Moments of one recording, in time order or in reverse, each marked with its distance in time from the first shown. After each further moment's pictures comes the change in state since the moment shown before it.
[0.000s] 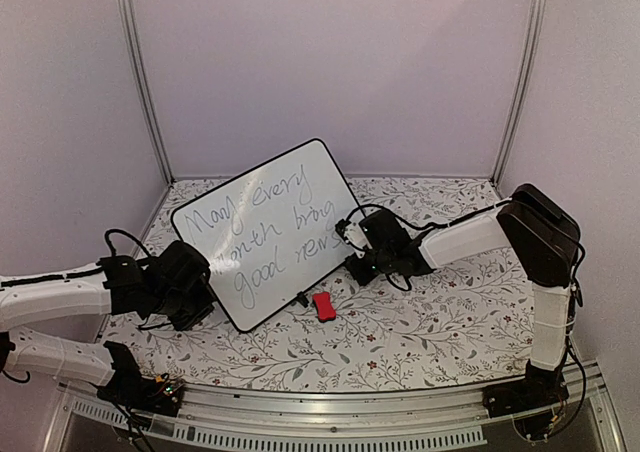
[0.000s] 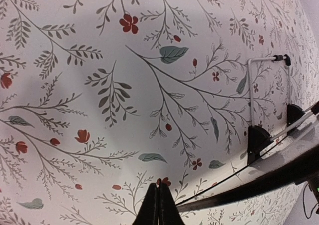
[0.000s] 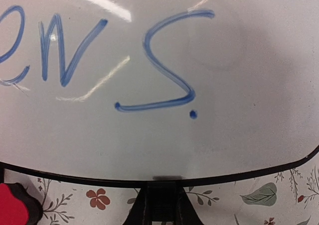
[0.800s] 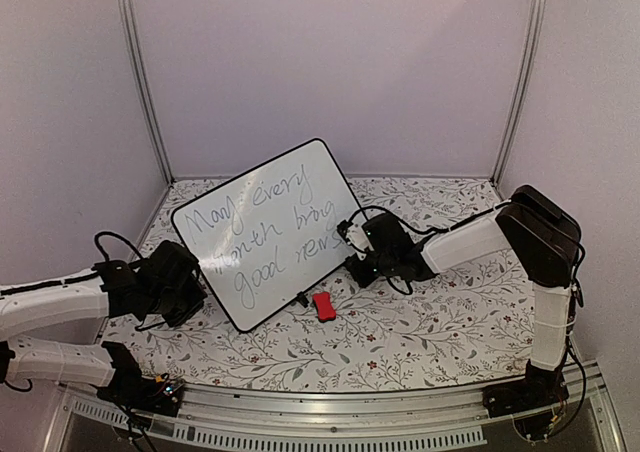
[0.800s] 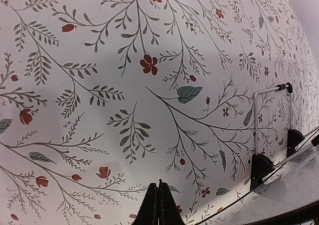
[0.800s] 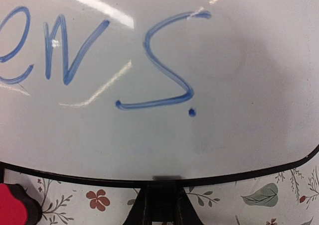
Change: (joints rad) left arm 0.103 -0.055 -0.067 0.052 -0.046 0.075; right arm 0.000 -0.004 -0.050 0.083 0.000 0.003
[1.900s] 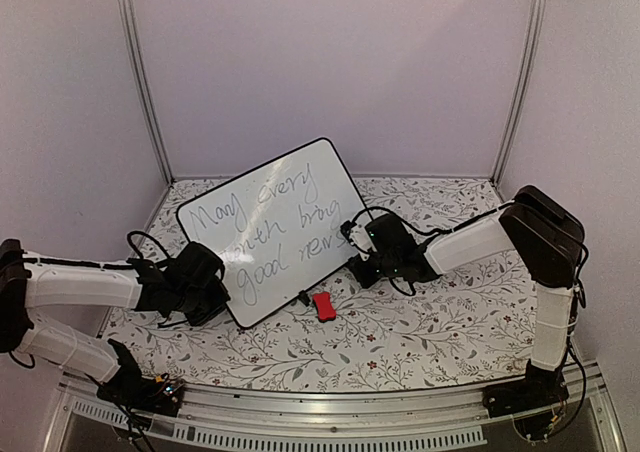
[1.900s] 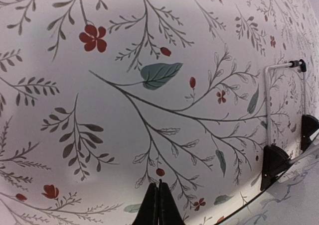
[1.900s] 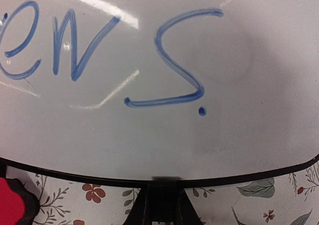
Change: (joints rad) left arm -0.026 0.282 0.015 0.258 0.077 0.063; right arm 0.004 -0.020 -0.030 0.011 0.003 0.013
